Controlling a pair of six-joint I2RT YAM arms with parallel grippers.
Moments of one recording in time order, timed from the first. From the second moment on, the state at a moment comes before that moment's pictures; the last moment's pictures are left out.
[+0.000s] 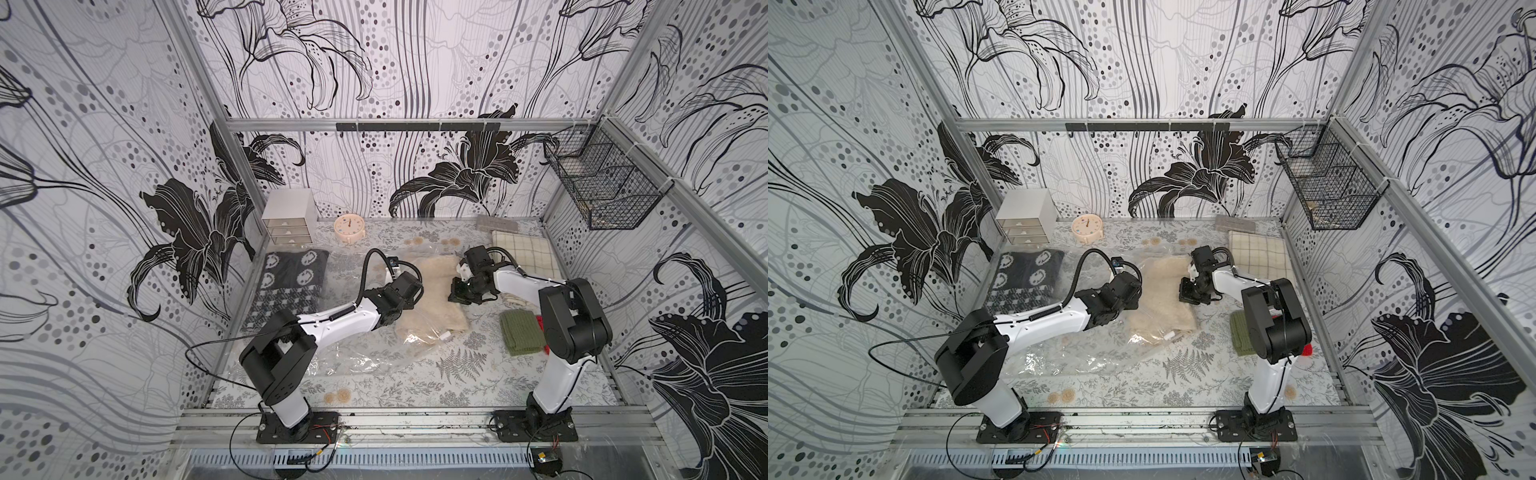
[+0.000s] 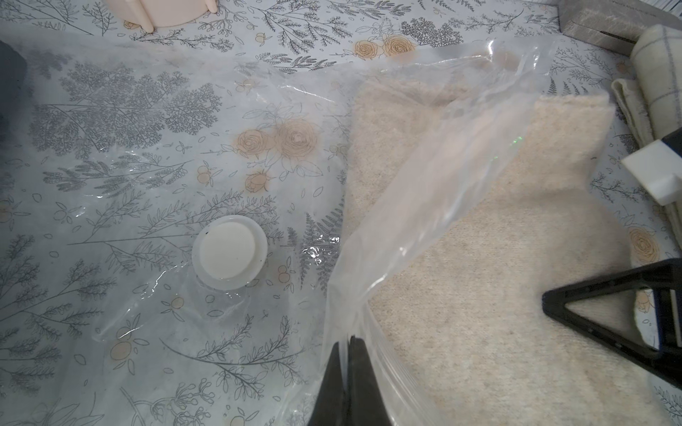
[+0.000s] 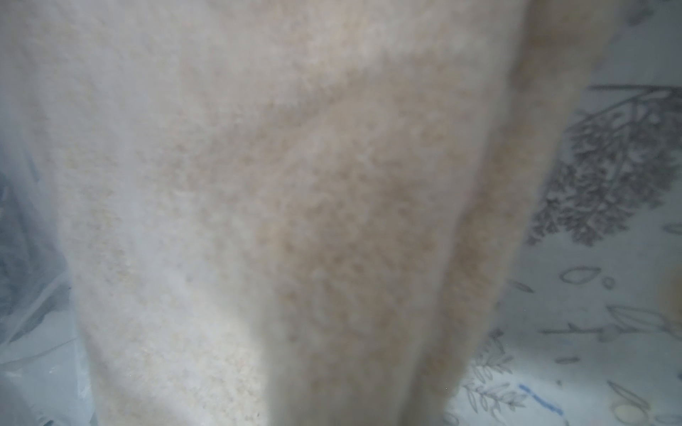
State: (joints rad) left arm -0.78 1.67 1.08 -0.29 -0.47 -0.71; right arm 0.31 1.85 1.15 -0.50 -0.33 0.45
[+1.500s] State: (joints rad) left arm -0.81 1.67 1.12 -0.31 -0.51 -0.67; right arm 0.18 1.75 1.16 -0.68 -0.18 0.40
